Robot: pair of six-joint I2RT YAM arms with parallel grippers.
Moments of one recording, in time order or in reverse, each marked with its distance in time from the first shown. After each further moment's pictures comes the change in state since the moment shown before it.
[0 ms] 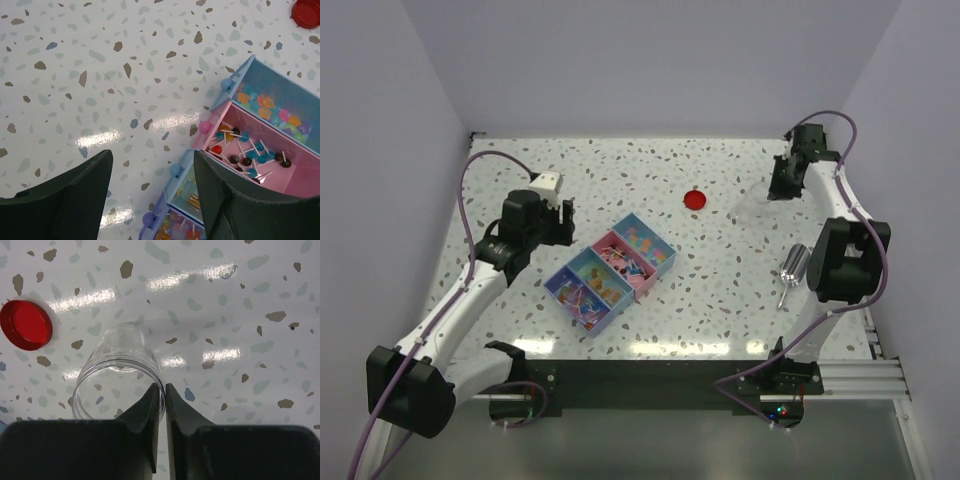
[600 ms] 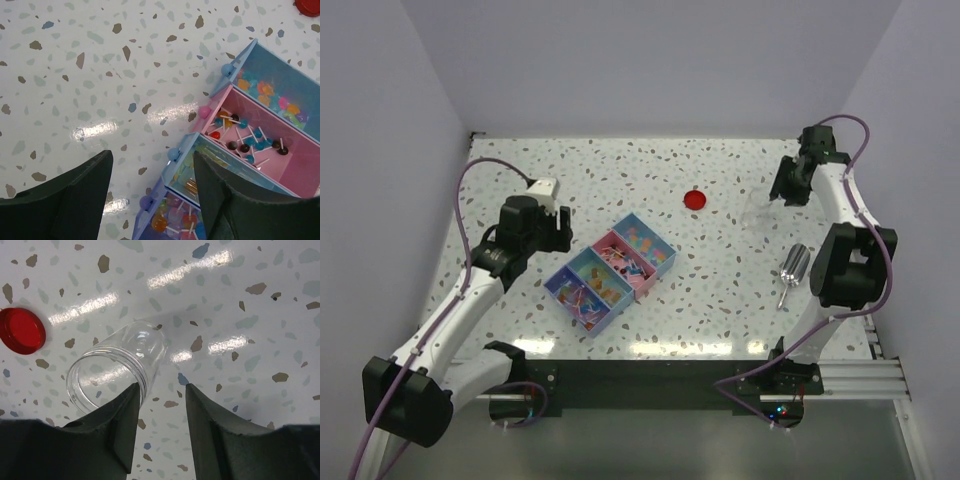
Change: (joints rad) left arm 0.000 -0.051 -0.027 -0.055 0.002 -0.036; right arm -0.024 -0.051 -0.015 -0.057 0.050 0.080
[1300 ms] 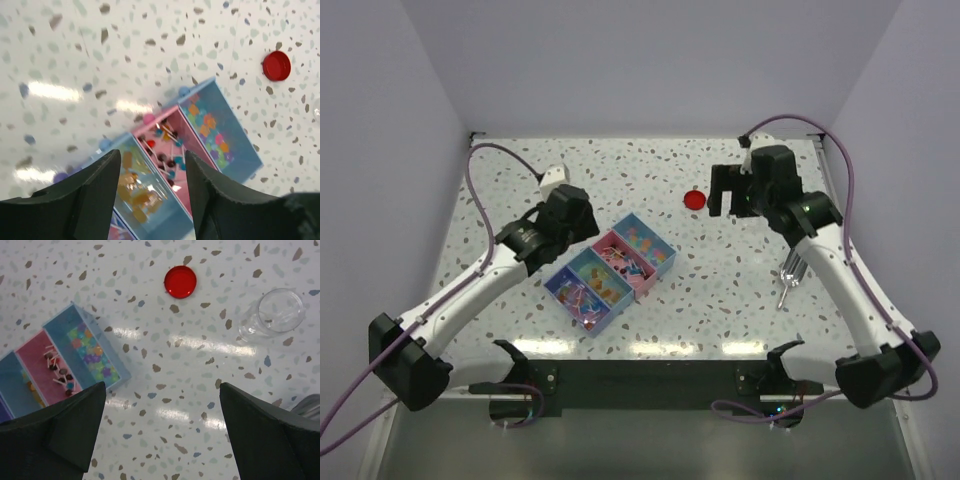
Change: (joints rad) left arm -0.379 0.206 0.280 -0.274 -0.439 -0.711; right arm 0.539 -0.627 -0.238 0.015 0.106 0.019
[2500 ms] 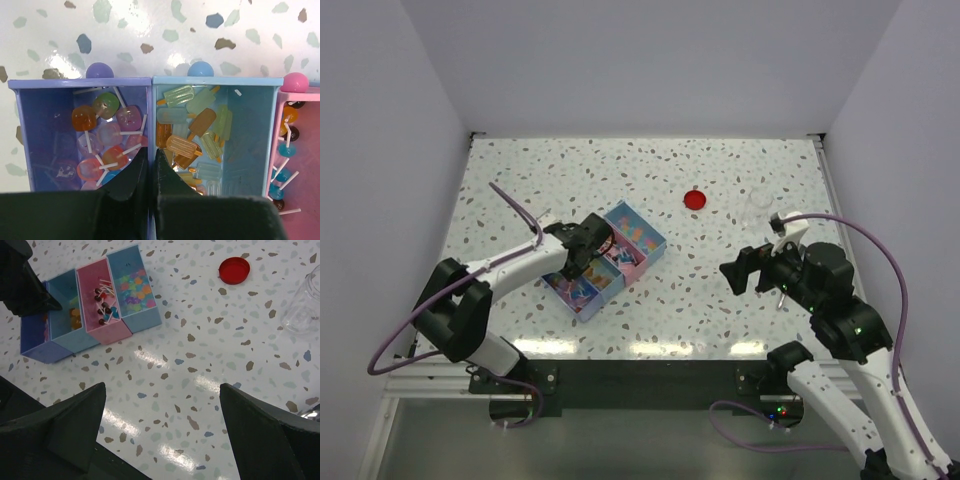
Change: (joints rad) left arm 0.070 0.294 -0.124 -0.160 -0.068 -0.562; right arm -0.001 -0.643 -0.458 0.064 -0.227 -0.087
